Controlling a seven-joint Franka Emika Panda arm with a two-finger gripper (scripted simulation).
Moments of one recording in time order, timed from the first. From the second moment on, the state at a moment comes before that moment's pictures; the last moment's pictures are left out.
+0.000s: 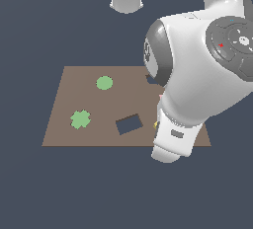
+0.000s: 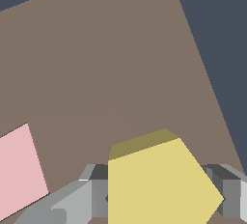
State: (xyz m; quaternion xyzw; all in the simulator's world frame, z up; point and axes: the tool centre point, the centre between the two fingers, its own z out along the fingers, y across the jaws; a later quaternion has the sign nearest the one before) arm 0.095 0.110 0.033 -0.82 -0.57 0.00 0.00
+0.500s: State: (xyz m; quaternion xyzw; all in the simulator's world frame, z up) arm 0.060 0.121 0.035 -0.77 -0.63 0.00 0.00
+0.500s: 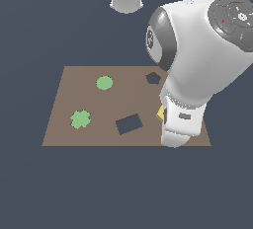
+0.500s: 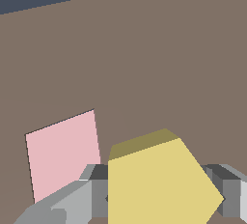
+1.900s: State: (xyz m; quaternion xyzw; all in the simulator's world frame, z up) arm -0.085 0.104 0.040 -0.53 -0.85 0.00 0.00
